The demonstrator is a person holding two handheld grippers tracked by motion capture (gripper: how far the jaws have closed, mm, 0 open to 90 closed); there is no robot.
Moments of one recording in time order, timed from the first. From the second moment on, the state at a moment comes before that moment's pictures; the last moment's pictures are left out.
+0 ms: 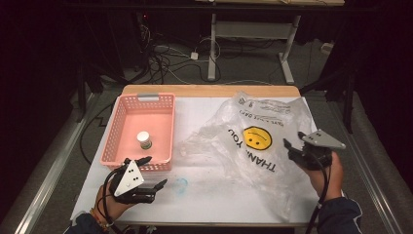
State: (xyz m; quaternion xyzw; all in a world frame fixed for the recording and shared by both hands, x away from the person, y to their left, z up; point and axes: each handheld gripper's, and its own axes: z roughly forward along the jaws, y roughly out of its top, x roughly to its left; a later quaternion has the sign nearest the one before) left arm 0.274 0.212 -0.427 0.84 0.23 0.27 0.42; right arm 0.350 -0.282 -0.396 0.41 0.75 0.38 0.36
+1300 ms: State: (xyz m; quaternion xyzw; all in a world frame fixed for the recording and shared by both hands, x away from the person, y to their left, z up) left arm 0.274 0.210 -0.429 0.84 0.23 0.26 0.41; right arm 0.324 -0.151 -0.430 0.24 0.88 0.33 0.24
